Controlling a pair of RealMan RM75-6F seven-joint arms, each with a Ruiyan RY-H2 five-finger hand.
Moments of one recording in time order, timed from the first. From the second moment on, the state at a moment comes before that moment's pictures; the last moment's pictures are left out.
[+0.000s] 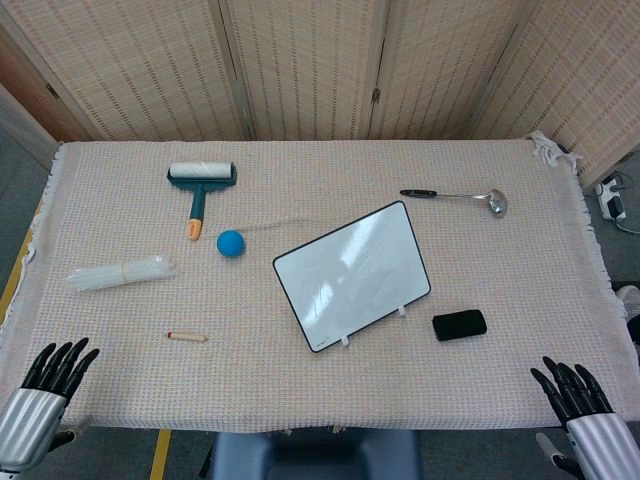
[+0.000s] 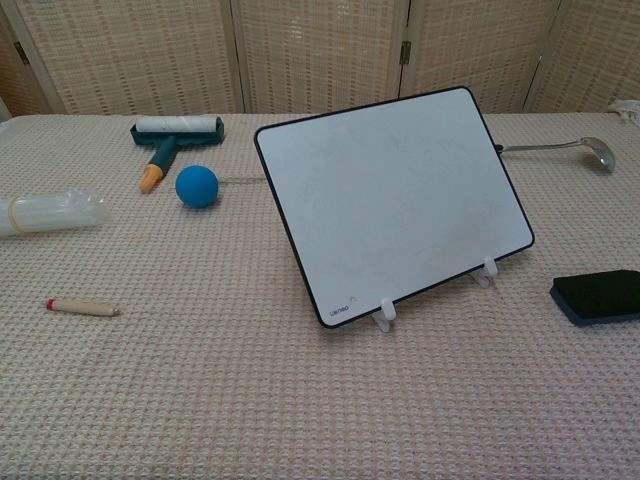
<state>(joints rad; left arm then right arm) 0.02 -1.10 0.12 -1.55 1.82 1.63 0.16 -0.17 -1.02 -0.18 -1.67 -1.86 1.65 -0.10</state>
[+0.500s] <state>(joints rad) 0.00 -1.07 0.15 -1.57 1.87 1.60 0.11 -0.07 -1.10 -0.07 -1.59 -1.77 1.52 -0.16</state>
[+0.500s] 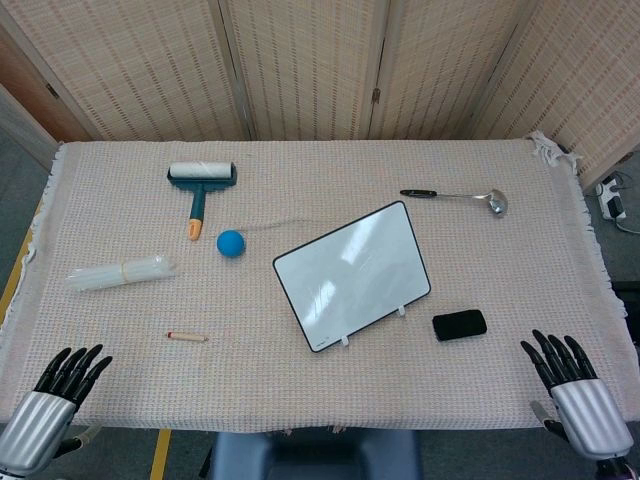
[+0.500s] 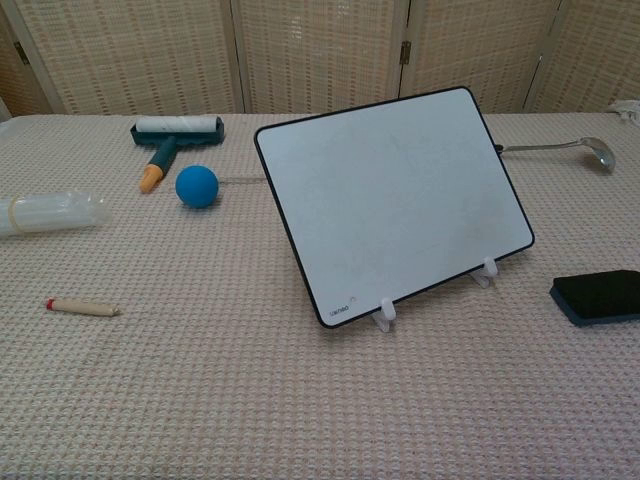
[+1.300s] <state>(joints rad) -0.01 -1.09 0.11 -1.54 1.82 1.61 0.10 0.25 -1.22 0.09 -1.58 -1.41 1.07 -0.52</state>
